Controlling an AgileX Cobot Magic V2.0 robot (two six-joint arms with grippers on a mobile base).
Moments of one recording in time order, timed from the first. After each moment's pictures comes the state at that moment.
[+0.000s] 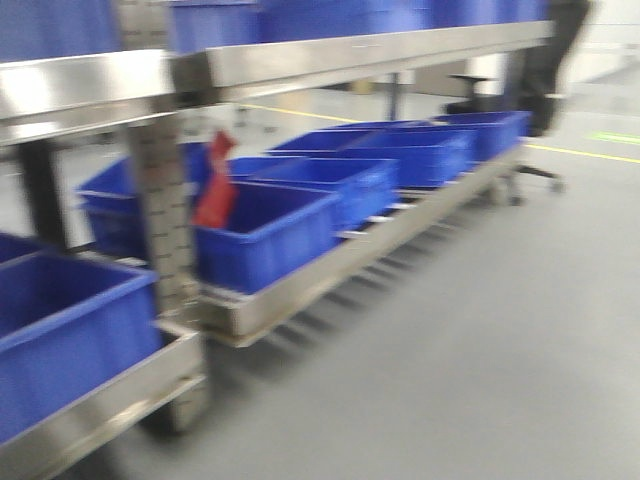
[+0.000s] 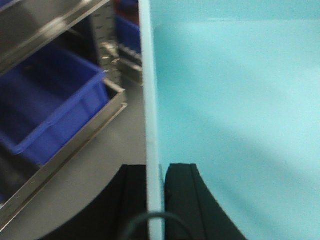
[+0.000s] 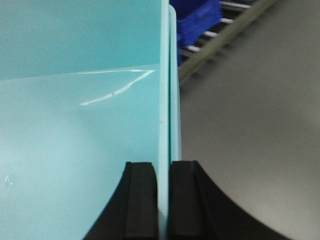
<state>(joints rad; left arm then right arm) -0.45 1.33 -1.64 0.36 1.14 -0.51 0.71 1.37 -1.68 -0.42 1.04 0.66</state>
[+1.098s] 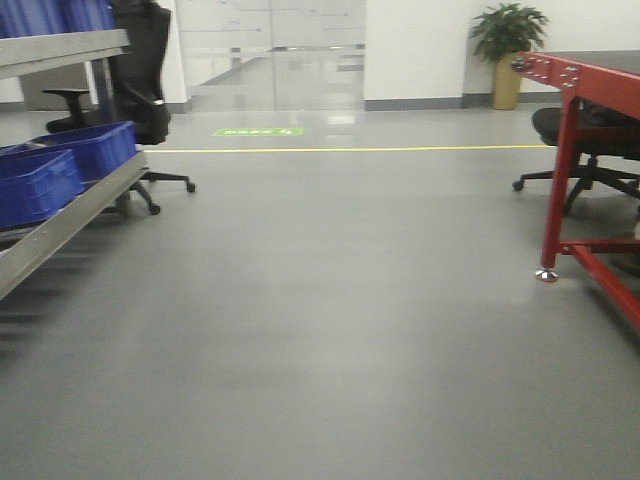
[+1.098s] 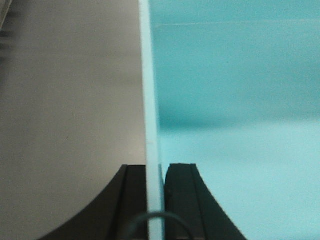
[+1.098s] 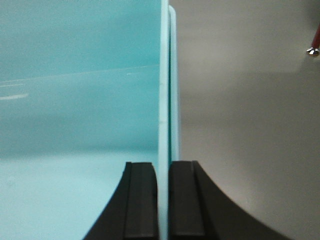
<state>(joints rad) -0.45 1.33 -1.64 0.36 1.13 -0.51 0.71 1.37 -1.68 -0.42 1.04 0.66</state>
